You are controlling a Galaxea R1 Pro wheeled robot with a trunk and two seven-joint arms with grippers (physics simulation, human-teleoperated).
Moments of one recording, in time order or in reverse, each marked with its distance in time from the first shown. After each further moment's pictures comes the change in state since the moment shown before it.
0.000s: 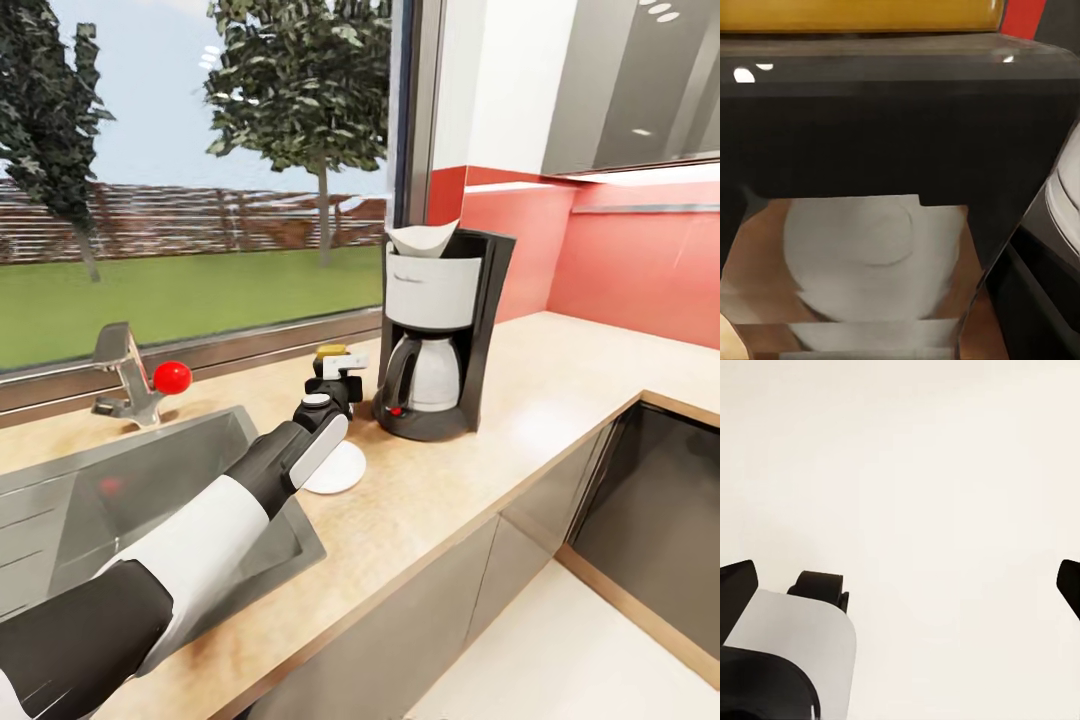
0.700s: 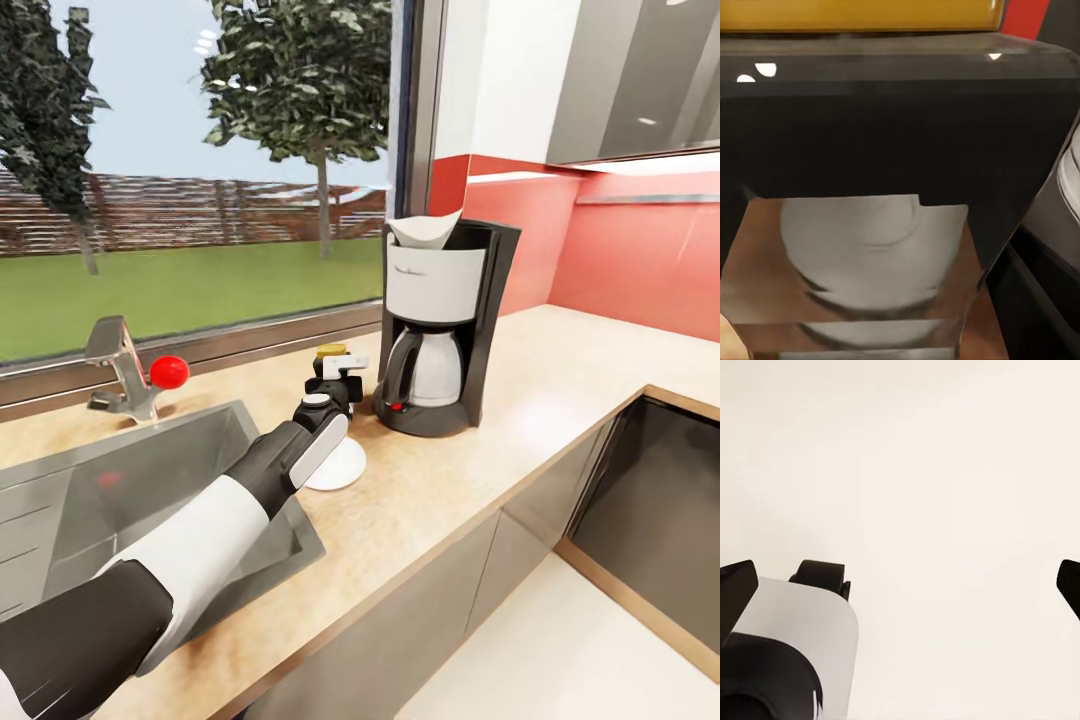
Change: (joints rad) left arm 0.000 0.000 0.000 -0.001 0.000 0.000 0.000; right arm 0.000 0.000 0.000 0.000 0.000 0.000 0.000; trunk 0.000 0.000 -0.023
